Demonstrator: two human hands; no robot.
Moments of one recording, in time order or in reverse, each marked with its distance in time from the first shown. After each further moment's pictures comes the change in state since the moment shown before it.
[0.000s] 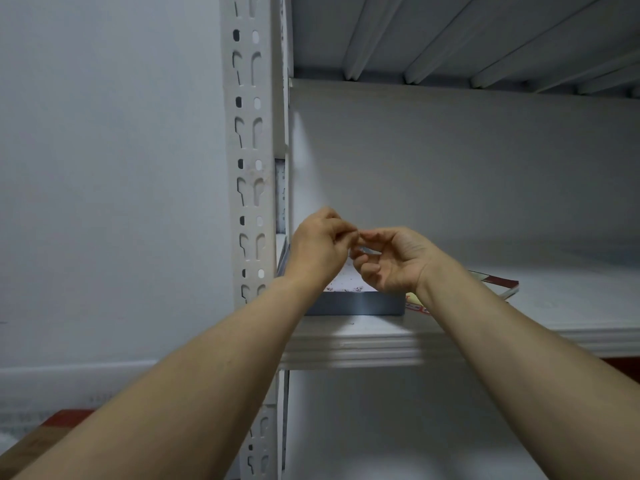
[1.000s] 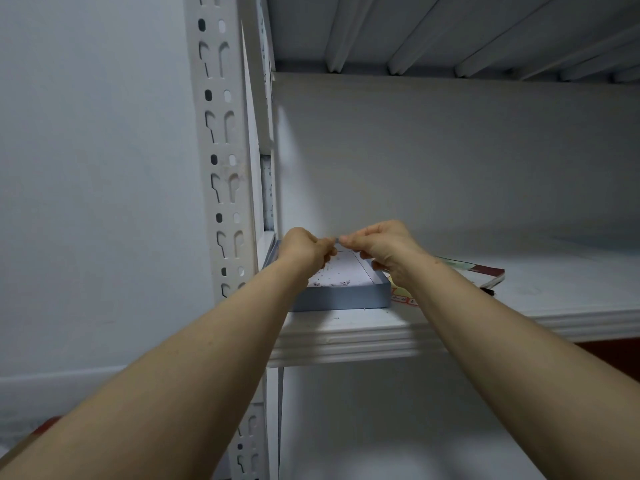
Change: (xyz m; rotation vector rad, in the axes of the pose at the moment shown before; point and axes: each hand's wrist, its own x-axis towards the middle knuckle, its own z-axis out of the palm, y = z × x) left_hand 0.003 0.002 0.008 -0.264 -0.291 -0.669; right_hand 0.000 0.005 -0.009 -0.696 0.401 -0.489
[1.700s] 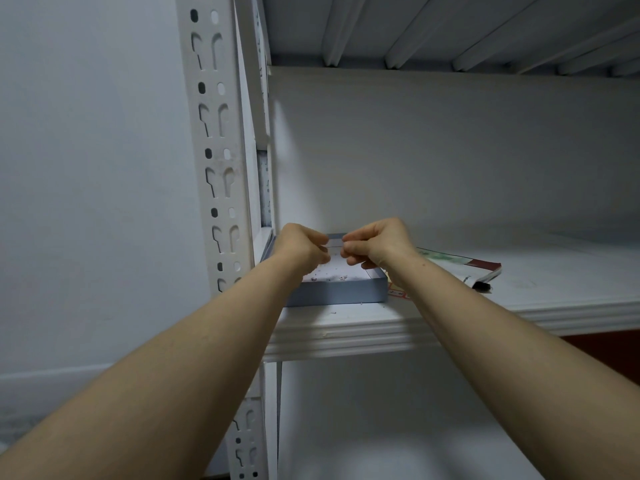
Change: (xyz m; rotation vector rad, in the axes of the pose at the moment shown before) left_hand 0.002 -0.004 -0.002 0.044 -0.029 -0.017; right_hand 0.009 0.015 -0.002 -0.084 -0.031 -0.058
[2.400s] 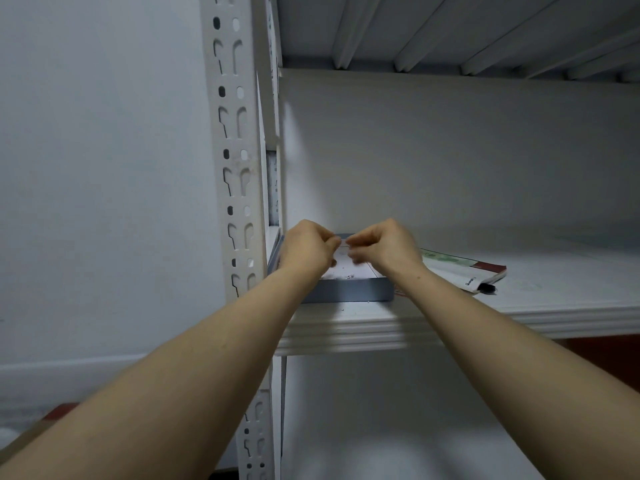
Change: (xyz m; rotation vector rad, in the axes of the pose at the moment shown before) left_hand -0.013 -0.001 0.000 0.233 0.167 0.145; right_hand -0.010 -0.002 0.006 -0.408 0.073 -0.156
